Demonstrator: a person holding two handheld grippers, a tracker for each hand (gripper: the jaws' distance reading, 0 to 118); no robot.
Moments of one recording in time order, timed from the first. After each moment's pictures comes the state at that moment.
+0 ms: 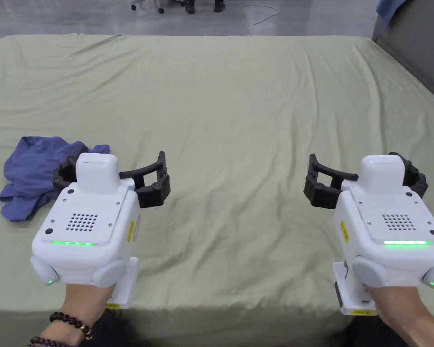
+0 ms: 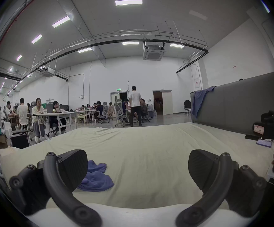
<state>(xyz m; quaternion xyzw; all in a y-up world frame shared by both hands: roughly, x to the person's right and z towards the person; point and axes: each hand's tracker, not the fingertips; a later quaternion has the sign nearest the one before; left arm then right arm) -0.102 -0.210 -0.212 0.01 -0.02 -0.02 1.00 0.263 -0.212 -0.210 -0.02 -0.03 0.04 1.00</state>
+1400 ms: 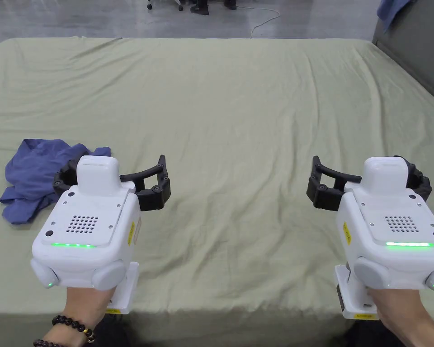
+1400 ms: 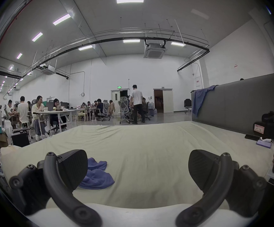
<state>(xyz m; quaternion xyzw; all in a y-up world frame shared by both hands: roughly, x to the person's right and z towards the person) -0.100 -0.207 -0.211 0.00 -0.02 -0.02 1.00 0.263 -0.207 -0.211 -0.03 -0.04 0.04 1.00</state>
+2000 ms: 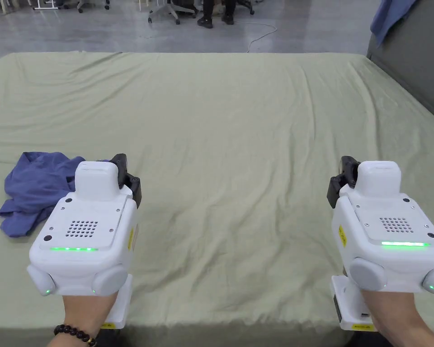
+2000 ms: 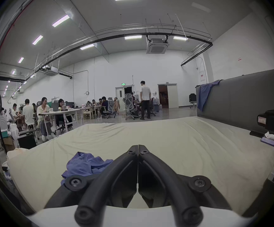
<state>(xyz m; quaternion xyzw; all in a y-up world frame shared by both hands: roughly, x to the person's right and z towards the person) -0.097 -0.190 -0.211 -0.02 0.01 -0.03 1.00 0.263 -0.194 -0.214 -0.05 -0.04 0.02 1.00</state>
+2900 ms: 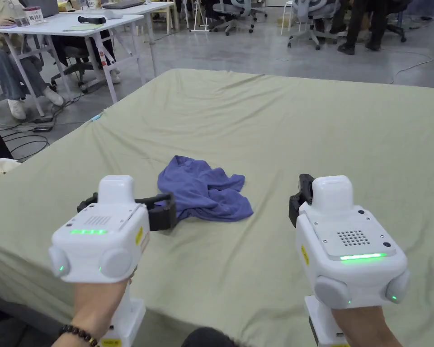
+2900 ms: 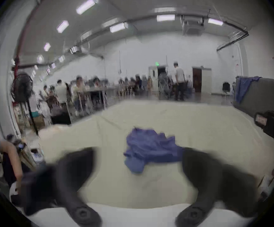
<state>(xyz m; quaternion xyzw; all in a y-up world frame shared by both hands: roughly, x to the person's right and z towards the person) -0.298 -0.185 -0.187 -0.21 0.15 0.04 0.97 0.010 -0.185 -0.255 -0.06 0.22 0.03 0.97</state>
